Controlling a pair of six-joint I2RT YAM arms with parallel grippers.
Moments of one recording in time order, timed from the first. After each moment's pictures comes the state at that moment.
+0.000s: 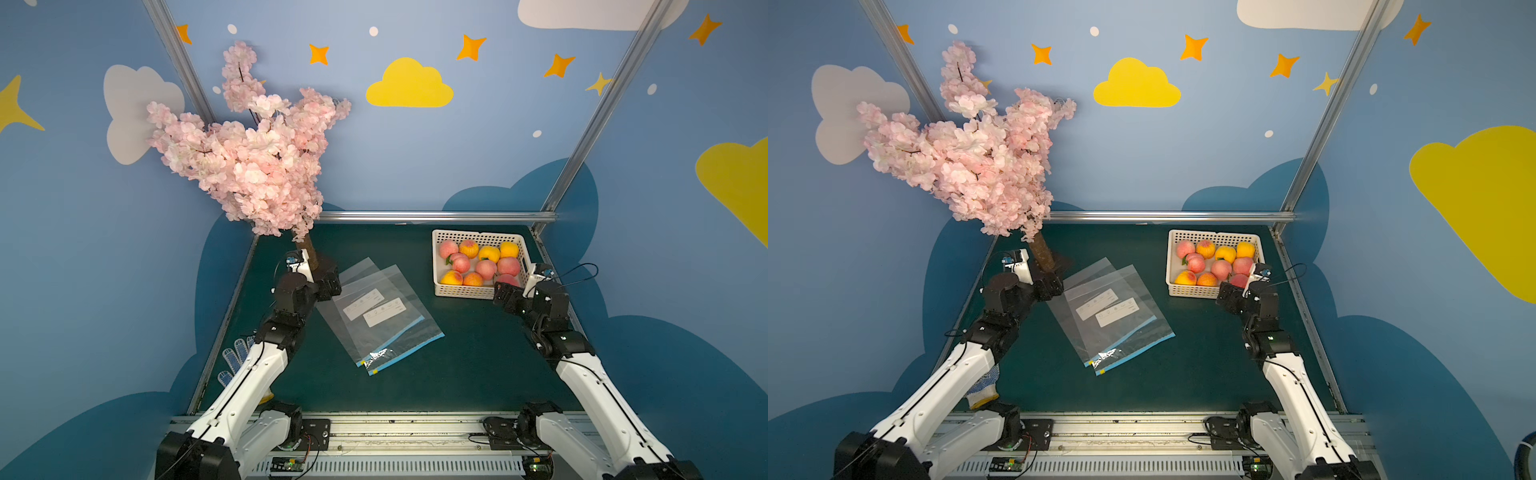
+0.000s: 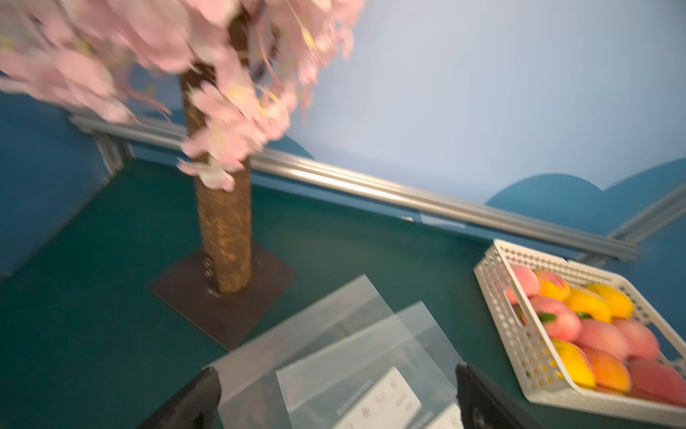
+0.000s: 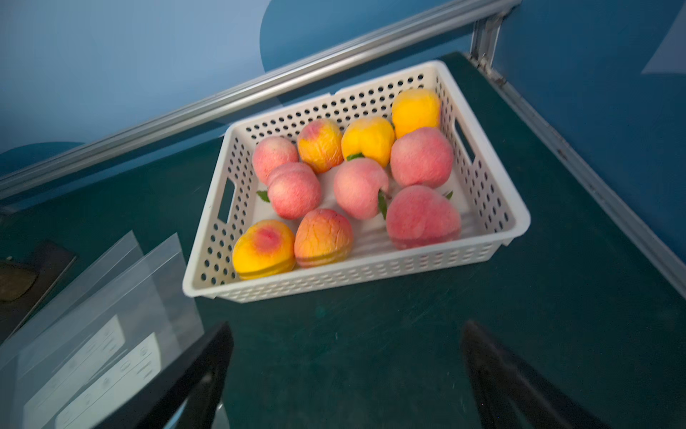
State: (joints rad) left arm -0.23 1.01 0.69 -0.06 -0.07 -0.36; right arm 0.14 0.91 0.68 -0.30 0.02 0.34
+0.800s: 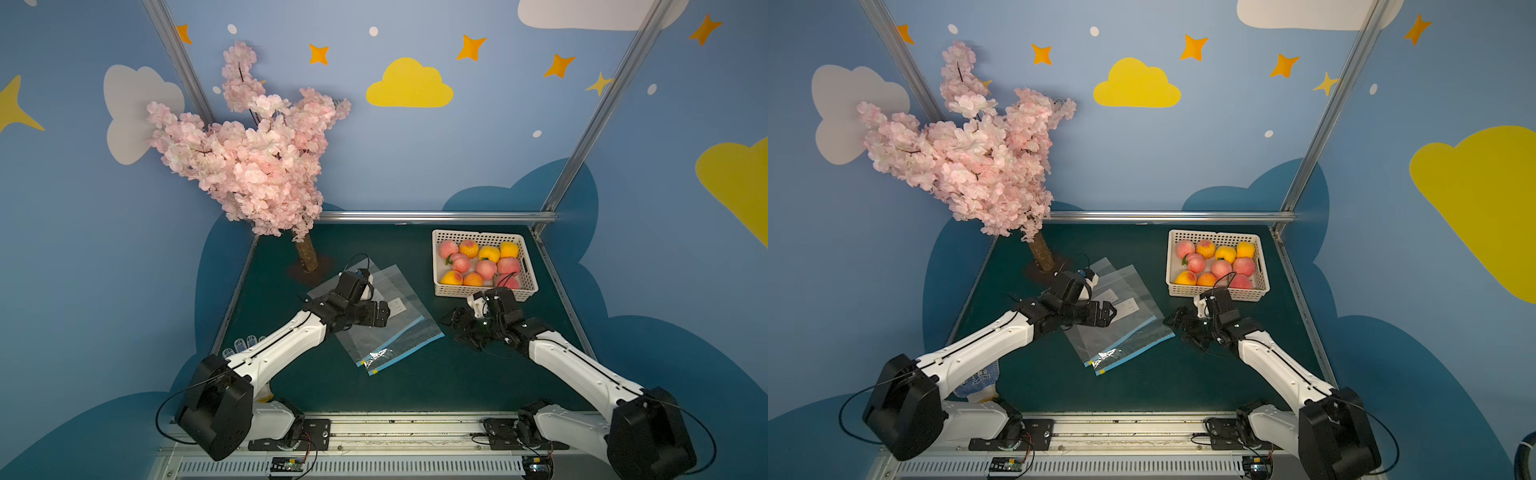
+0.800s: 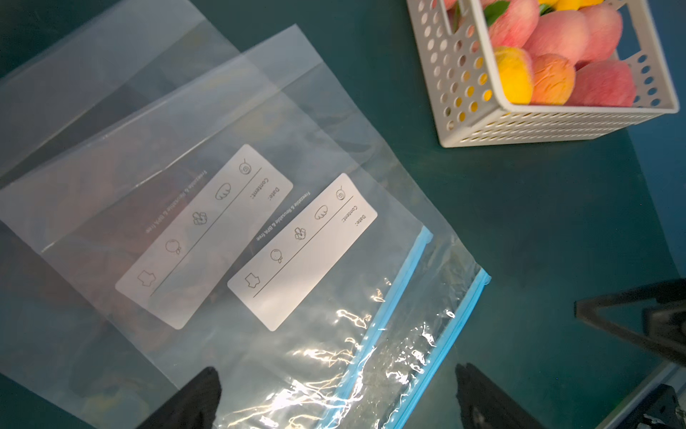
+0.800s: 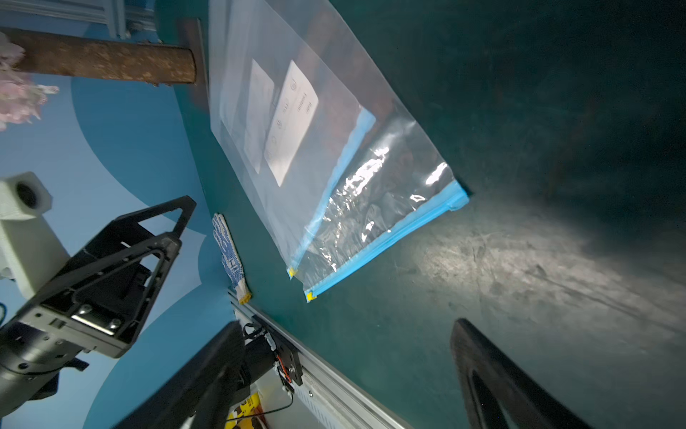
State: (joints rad) left arm -0.55 1.36 0.88 -0.43 0.10 -0.44; right arm 0.45 1.19 0.63 -0.35 -0.53 0.94
